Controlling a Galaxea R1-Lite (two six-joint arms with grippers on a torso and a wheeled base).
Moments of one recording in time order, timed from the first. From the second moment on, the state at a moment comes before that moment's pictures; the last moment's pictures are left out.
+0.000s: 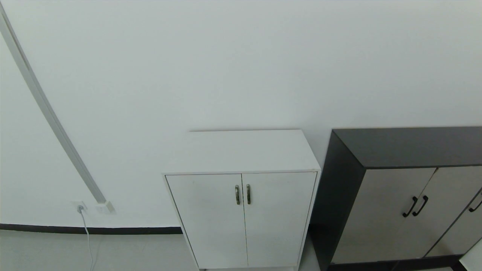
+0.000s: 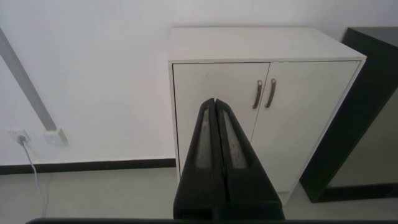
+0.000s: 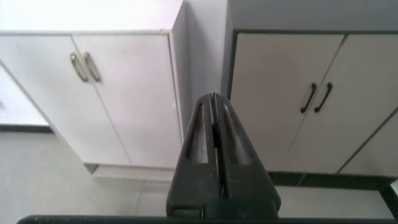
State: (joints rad) left arm 0.00 0.00 0.00 0.00 0.00 -0.01; right arm 0.03 0.07 0.00 0.00 0.03 -0.01
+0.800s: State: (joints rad) left arm 0.00 0.00 0.00 0.00 0.00 -0.01; right arm 0.00 0.00 0.00 -0.01 -0.12 0.09
